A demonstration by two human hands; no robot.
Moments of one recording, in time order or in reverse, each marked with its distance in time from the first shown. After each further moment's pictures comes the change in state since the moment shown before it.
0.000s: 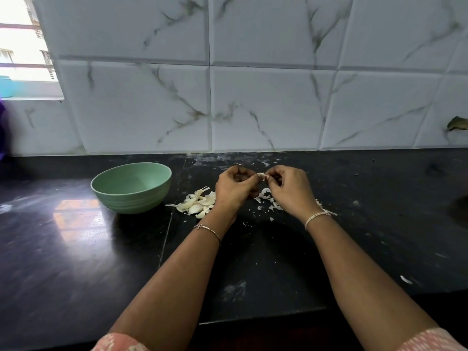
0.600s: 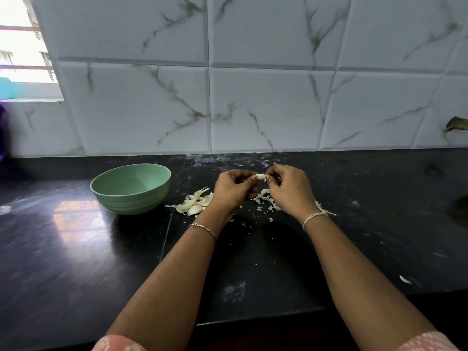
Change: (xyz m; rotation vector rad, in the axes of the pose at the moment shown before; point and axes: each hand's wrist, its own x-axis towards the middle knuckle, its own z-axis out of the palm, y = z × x) left_hand 0.008 -0.002 -0.009 0.067 -0.145 -0.012; right_hand -0.001 -0.001 0.000 -0.048 0.043 -0.008
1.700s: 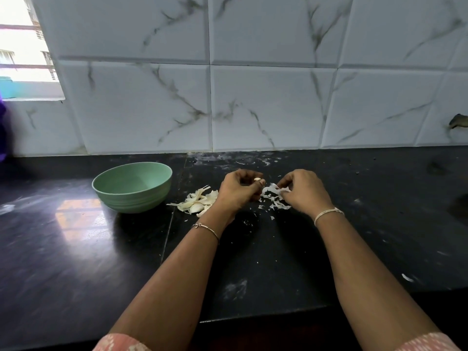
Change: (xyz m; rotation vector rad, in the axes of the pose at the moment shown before) left_hand -0.003 -0.006 0.003 0.105 -0.025 0.017; right_hand -0.003 0.009 -0.024 -0.219 -0.228 0.155
